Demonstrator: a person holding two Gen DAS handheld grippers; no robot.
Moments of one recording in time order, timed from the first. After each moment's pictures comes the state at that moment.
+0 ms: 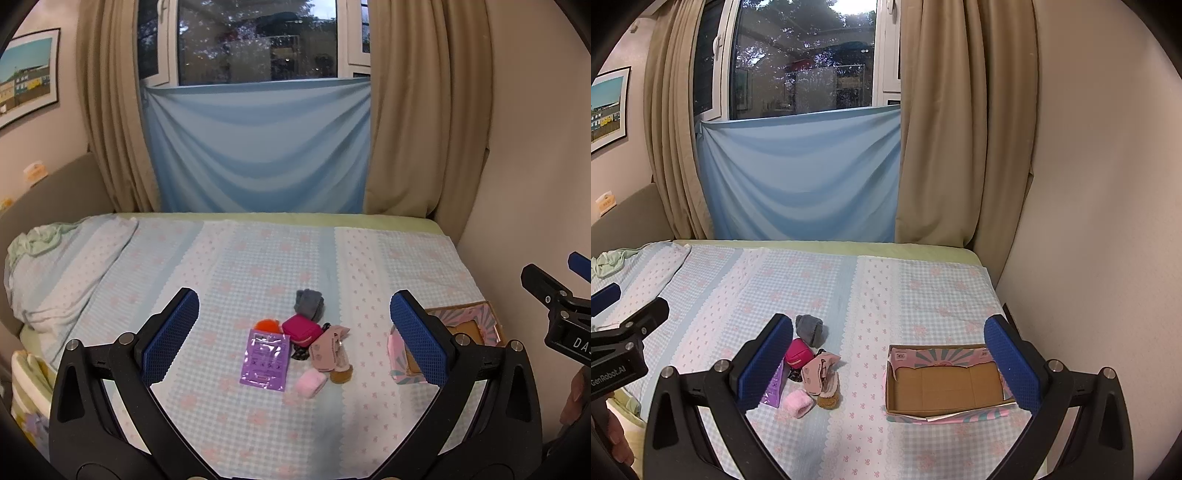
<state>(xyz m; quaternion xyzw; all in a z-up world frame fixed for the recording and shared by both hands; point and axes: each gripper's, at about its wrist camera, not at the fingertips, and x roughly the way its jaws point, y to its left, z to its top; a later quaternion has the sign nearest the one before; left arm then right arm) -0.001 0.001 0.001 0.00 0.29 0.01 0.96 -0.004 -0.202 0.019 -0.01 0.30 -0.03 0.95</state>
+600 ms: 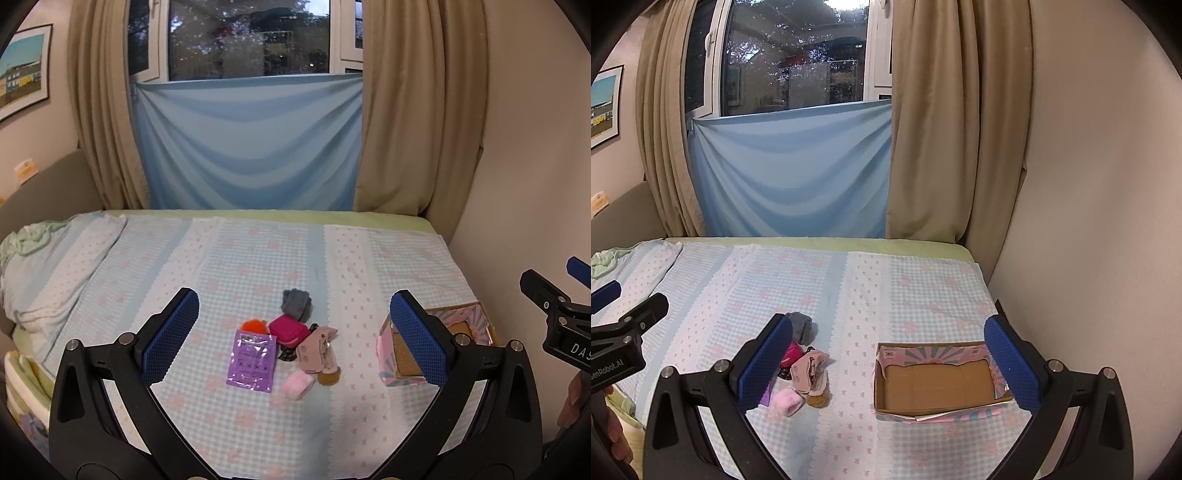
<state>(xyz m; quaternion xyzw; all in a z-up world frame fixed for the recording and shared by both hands) 0.011 -0.008 -0.003 0.00 0.30 -0.01 0.95 -0.004 -0.215 0.025 -0.01 0.31 -0.05 0.95</state>
